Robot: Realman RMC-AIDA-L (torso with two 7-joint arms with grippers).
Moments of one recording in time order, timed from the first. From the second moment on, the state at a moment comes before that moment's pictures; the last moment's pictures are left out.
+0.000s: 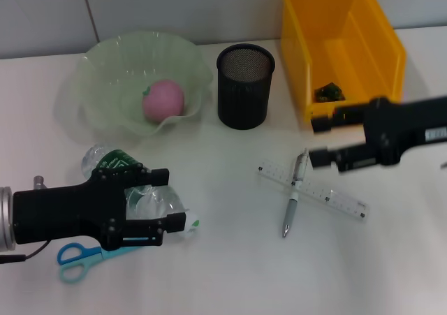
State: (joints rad) left arm -0.41 -2.06 1.00 0.74 1.77 1.68 -1.38; right arm 0.56 1.97 -0.74 -0.85 -1.99 -1.81 1.66
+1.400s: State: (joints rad) left arm -0.54 -2.07 1.29 1.41 2.08 1.76 -1.37; right arm 0.55 1.97 -0.74 -0.79 -2.18 -1.82 1.86
